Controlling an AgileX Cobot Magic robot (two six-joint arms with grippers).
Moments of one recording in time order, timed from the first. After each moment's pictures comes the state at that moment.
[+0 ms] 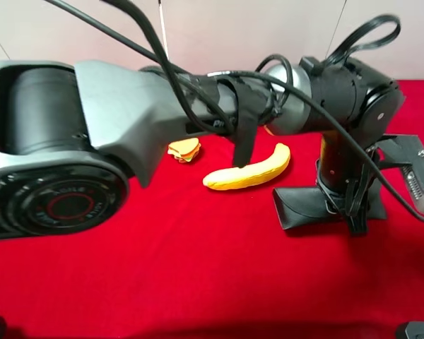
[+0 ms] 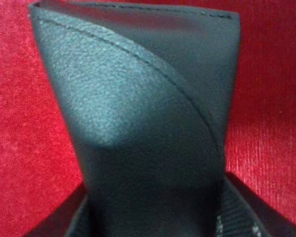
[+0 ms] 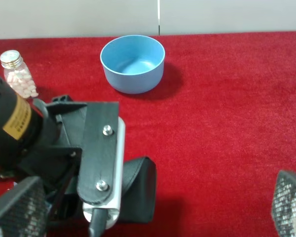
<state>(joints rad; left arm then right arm) -1.14 2.51 -2.15 -0.08 0.84 0.46 -0.01 -0.01 -0.50 0.09 1.02 0.00</state>
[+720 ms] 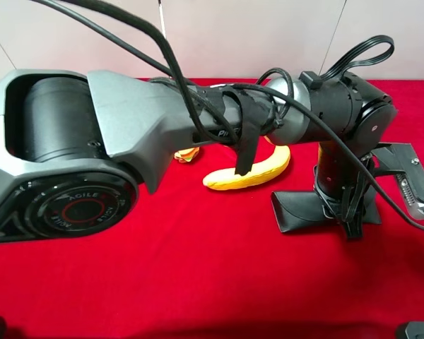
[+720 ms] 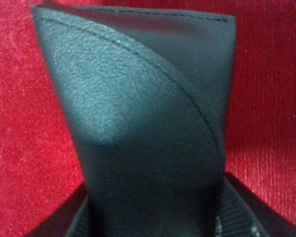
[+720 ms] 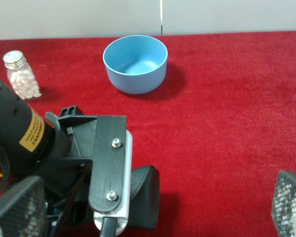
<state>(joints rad) -1.14 2.54 -2.15 -0.08 0.81 0.46 -0.01 -0.01 -0.50 0.10 1.02 0.00</state>
